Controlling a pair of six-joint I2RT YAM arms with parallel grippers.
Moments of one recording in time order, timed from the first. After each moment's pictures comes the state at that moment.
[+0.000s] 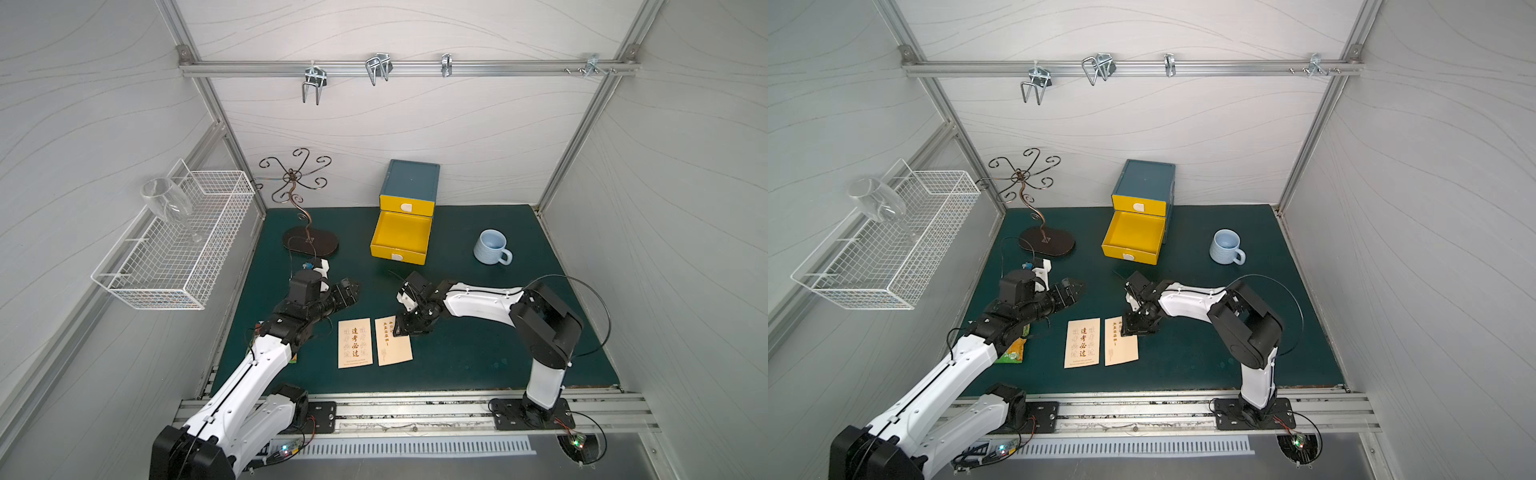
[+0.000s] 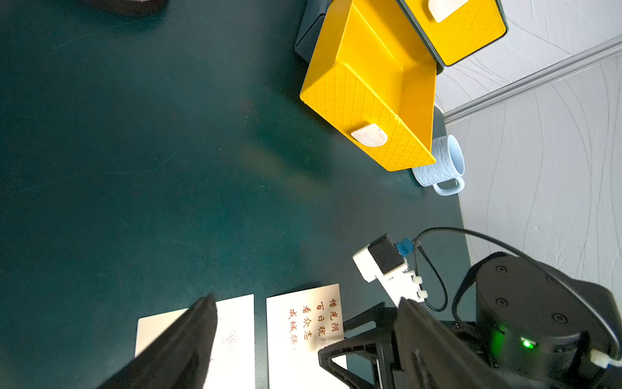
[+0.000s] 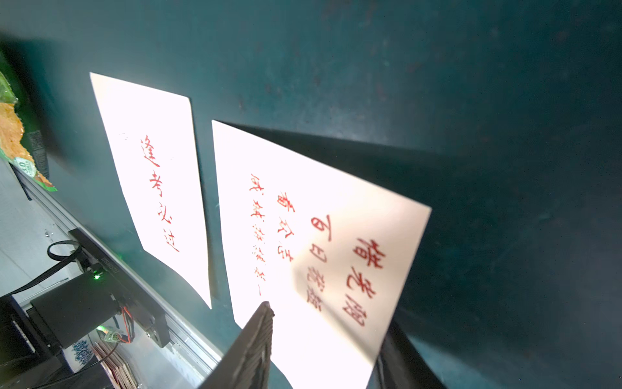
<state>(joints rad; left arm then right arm) -0.27 0.91 0.60 -0.32 0.24 -0.70 0.91 1.85 1.11 -0.50 -0.37 0.66</state>
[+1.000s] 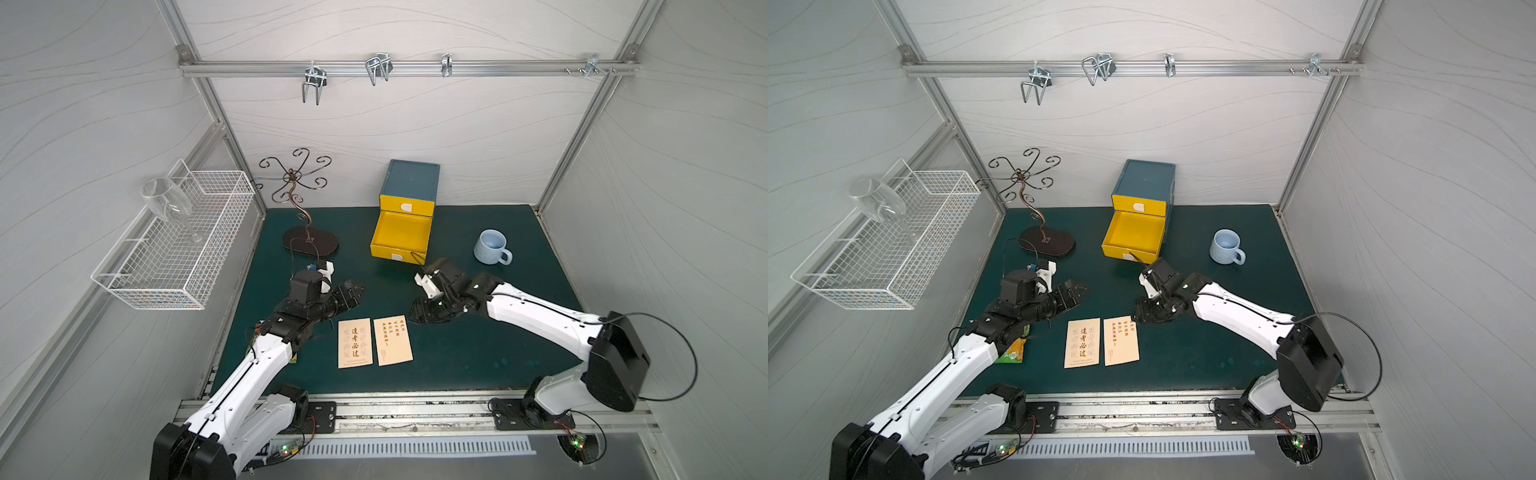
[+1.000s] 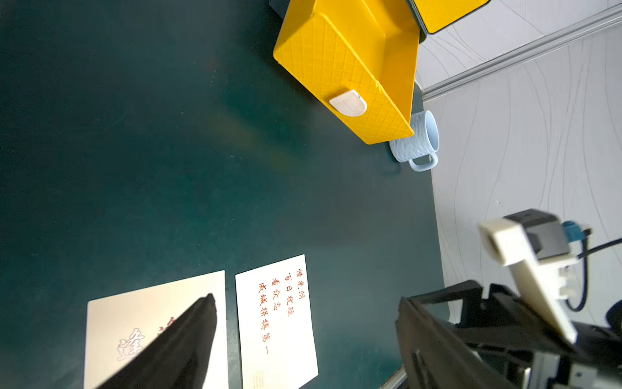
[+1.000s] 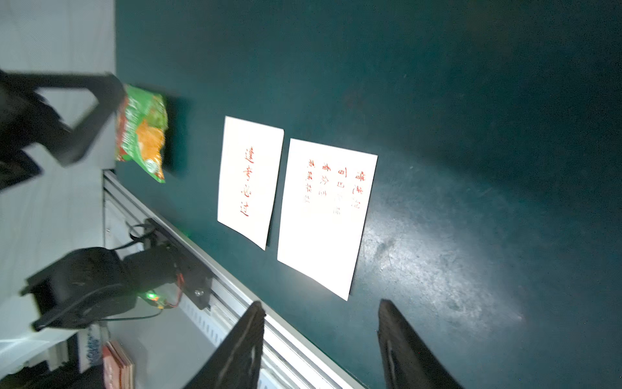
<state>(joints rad) -0.27 0.93 0.60 -0.32 0.38 -0.74 0.78 1.41 1.11 -0.67 -0.32 0.57</state>
